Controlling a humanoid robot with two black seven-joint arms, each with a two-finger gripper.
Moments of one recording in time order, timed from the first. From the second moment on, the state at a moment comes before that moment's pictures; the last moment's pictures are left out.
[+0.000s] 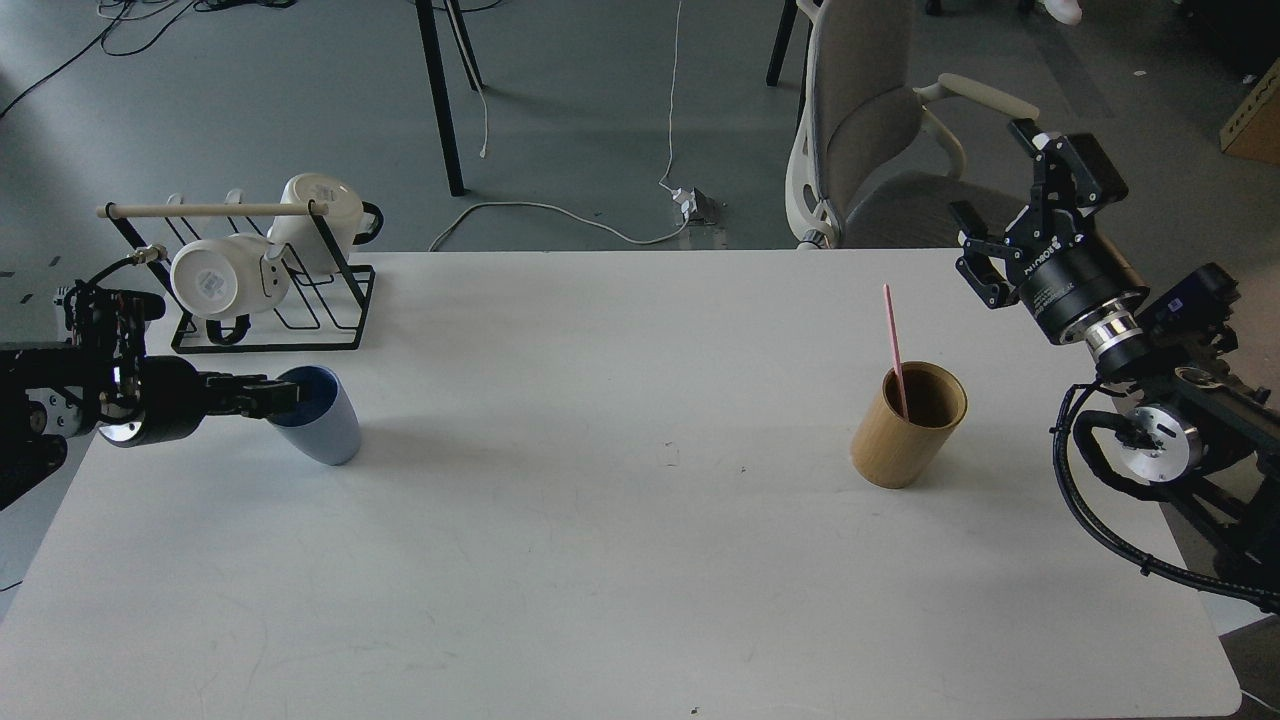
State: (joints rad) left arm -0.83 0.73 -0.11 -0.70 1.55 -0.26 -0.49; right arm 0.58 -0.58 0.70 1.09 -0.33 0.13 0.49
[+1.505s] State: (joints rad) left arm -1.25 0.07 0.22 -0.51 1.55 -0.17 -0.49; right arm 0.56 -0.60 1.00 0.94 -0.33 0.13 0.49
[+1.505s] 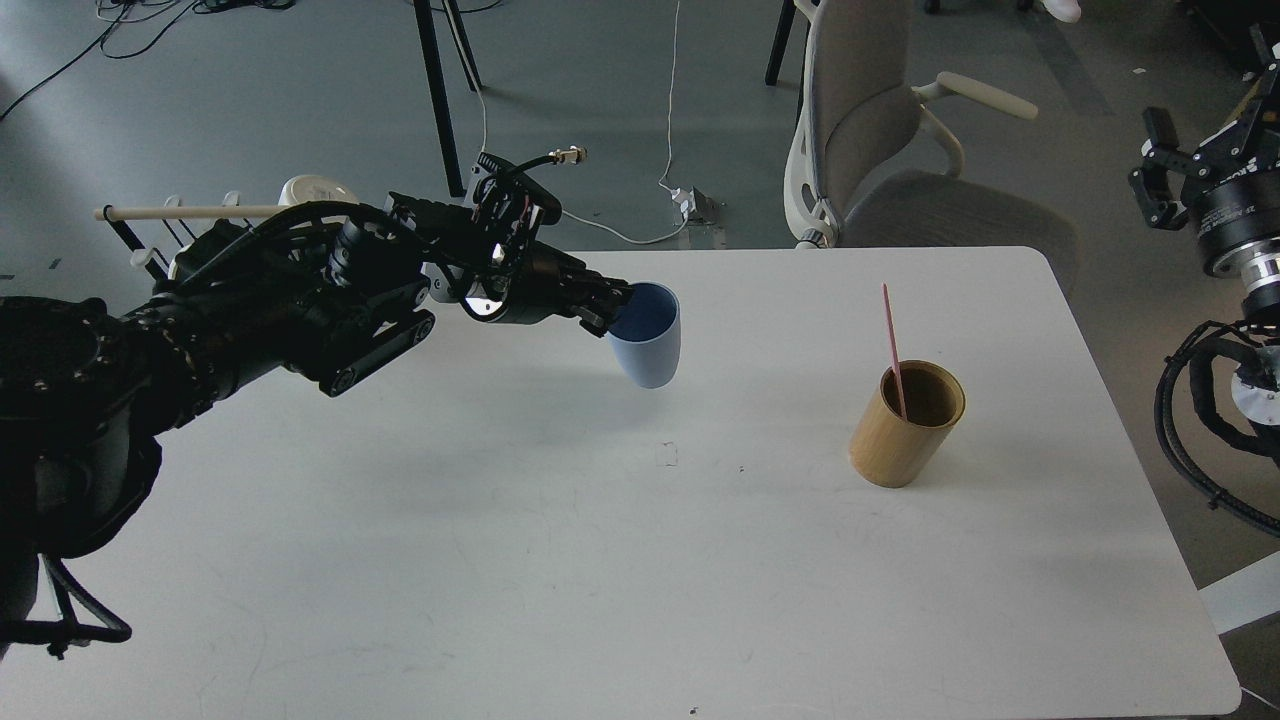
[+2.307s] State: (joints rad) left arm -1.14 0.06 0.25 -0.46 1.57 -0.15 -0.49; right arm 0.55 -0.60 1.00 0.91 -0.33 0.14 0.49
